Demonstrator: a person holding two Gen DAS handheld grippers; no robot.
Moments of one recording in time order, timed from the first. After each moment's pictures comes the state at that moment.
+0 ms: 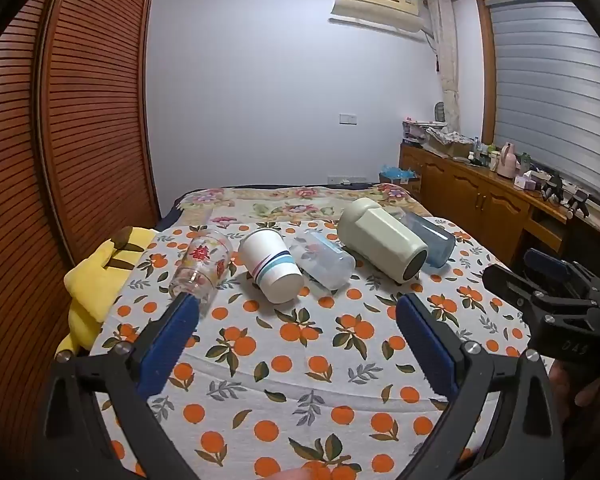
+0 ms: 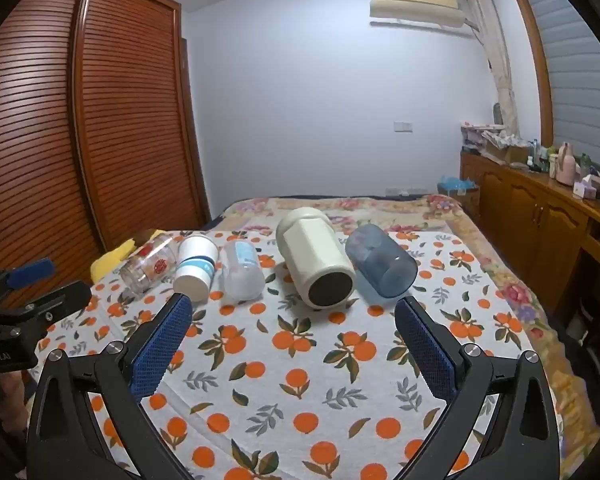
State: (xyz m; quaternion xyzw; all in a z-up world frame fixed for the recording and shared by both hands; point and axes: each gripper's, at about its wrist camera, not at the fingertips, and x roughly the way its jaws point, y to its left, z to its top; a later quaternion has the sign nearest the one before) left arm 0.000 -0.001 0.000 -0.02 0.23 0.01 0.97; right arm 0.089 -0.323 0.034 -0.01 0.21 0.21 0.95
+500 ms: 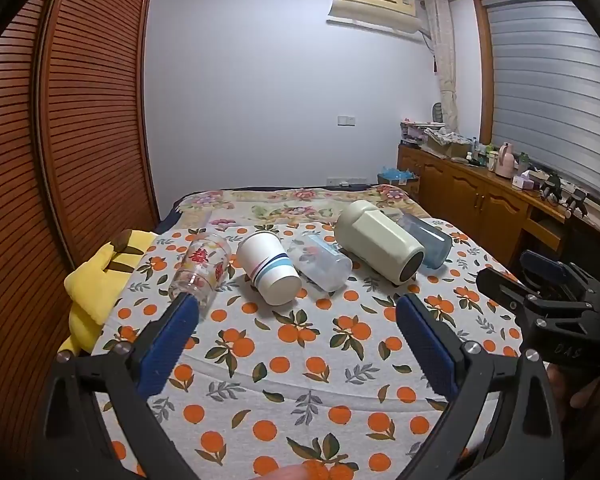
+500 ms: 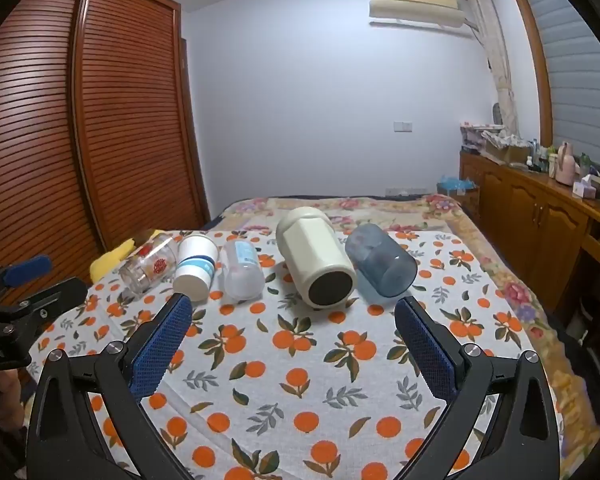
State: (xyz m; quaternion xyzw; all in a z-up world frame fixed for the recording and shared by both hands) left arm 0.003 -0.002 -0.002 -0.02 0.23 0.01 0.97; right arm 0.089 -0.324 0.034 -0.01 0.22 0.21 0.95
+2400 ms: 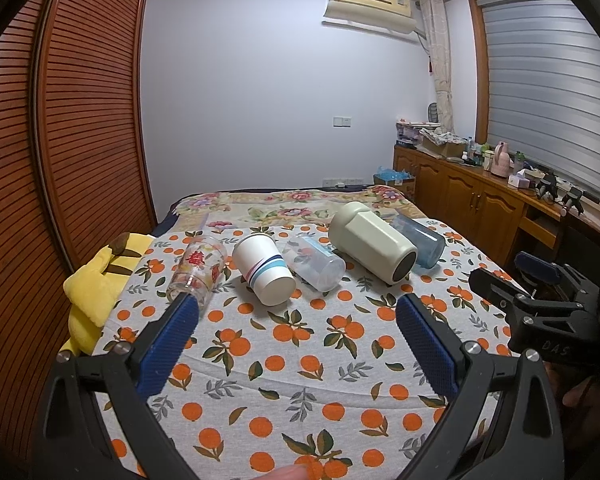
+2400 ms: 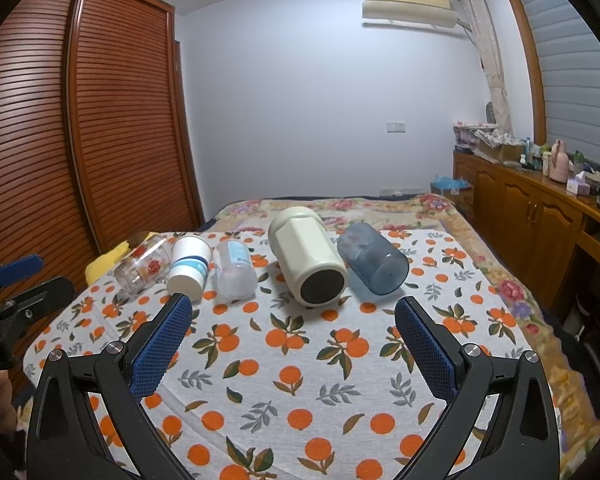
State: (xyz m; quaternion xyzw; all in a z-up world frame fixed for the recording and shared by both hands) left arm -0.009 -0.018 0.018 -0.02 0.22 0.01 0.97; right arm 0.087 -0.332 0.034 -0.01 0.21 0.21 0.95
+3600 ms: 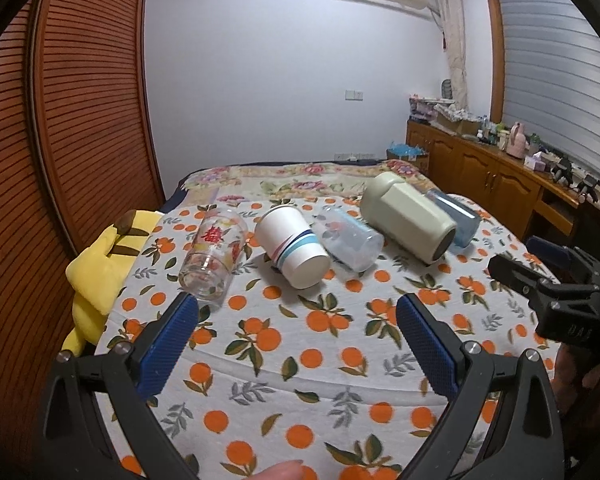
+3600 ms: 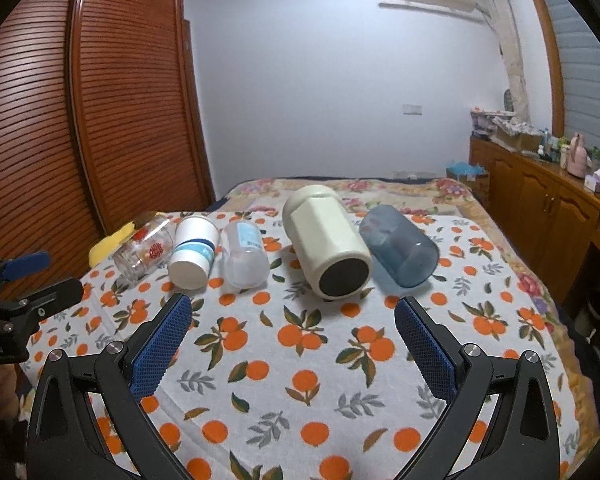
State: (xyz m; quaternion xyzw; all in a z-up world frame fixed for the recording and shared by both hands) left arm 0.029 0.023 -0.014 -0.01 0.28 0.02 0.96; right arm 0.123 -0.304 0.017 -0.02 0.26 0.23 0.94
